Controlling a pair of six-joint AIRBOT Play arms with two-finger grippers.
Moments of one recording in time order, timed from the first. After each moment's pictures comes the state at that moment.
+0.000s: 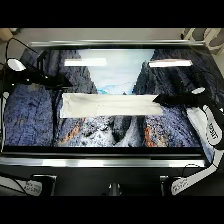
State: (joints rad) left arm 0.02 -1.64 1.65 0.92 -1.29 -1.41; right arm -0.27 -1.84 1.35 -0.74 1.06 0.94
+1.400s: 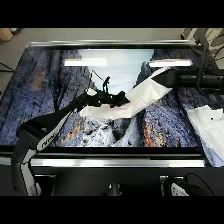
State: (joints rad) left arm -0.51 -2.02 1.65 0.26 -0.79 -1.29; right arm -0.14 -1.20 1.35 -0.53 1.26 1.01
